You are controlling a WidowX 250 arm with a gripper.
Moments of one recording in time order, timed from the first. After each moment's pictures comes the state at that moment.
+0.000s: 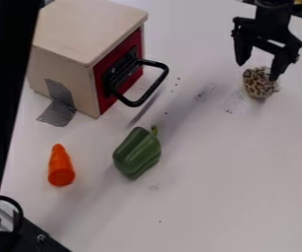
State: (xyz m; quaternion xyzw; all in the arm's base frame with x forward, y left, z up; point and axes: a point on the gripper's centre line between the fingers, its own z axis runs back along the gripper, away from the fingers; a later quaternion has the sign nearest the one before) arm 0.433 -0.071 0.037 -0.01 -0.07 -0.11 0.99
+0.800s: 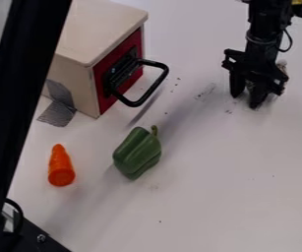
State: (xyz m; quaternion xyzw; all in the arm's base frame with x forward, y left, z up) arm 0.417 -0.070 -0.002 -0.01 -0.03 -0.11 0.99
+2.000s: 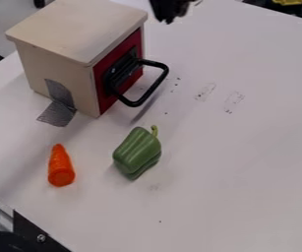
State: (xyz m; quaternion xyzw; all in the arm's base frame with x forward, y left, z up) arm 0.332 0.066 0.149 -0.01 -0.14 0.07 0.99
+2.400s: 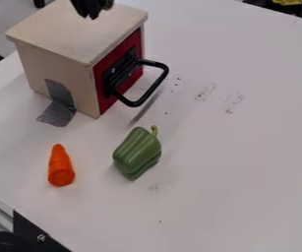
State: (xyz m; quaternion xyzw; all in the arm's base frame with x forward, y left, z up) arm 0.267 0.111 0.166 0.01 -0.14 0.14 0.98
